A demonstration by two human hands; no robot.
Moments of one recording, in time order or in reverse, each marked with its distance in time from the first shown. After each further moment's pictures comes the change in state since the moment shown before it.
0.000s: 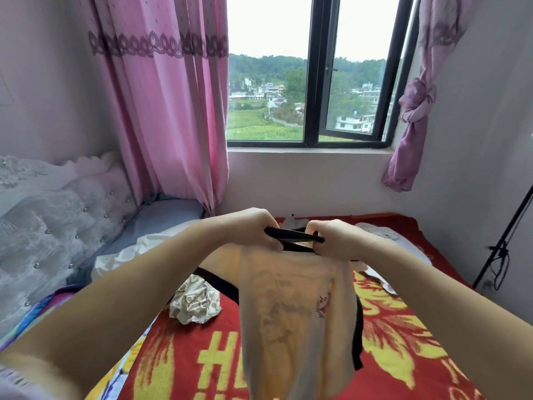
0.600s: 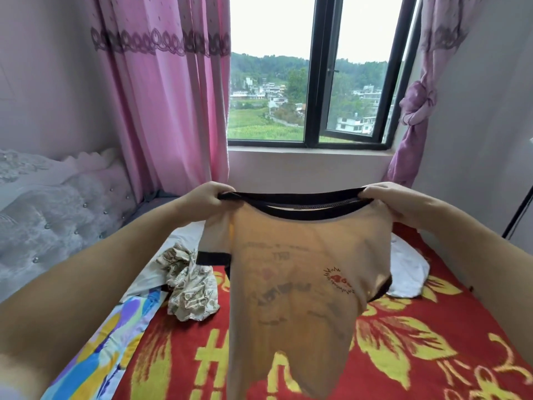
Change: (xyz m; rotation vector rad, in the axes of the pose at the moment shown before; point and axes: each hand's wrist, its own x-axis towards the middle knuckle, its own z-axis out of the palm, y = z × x) left_hand -0.025 -0.065 -0.031 -0.504 0.312 -0.067; right_hand -0.025 0.069 -0.072 0.911 0.084 0.189
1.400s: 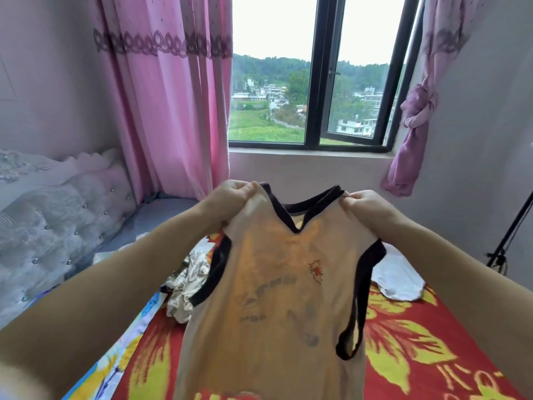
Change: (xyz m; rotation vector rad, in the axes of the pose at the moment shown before) left_hand -0.001 0.041 0.032 -0.386 0.166 -0.151; right_hand 0.006 -0.007 0.048 -0.154 0.232 -0.040
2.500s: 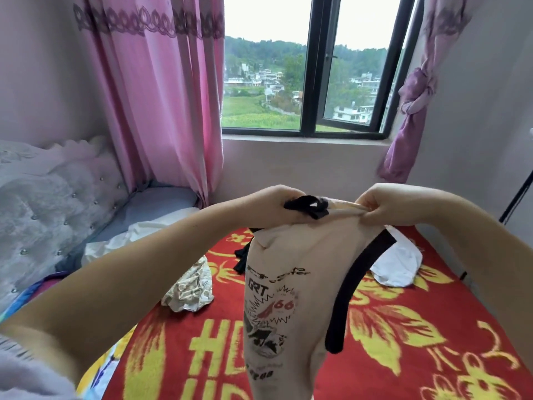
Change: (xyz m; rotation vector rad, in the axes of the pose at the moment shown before) left_hand 0.005 0.016 0.061 0.507 -0.450 0.396; right_hand -0.018 -0.011 -0.048 -0.658 -0.414 -0.123
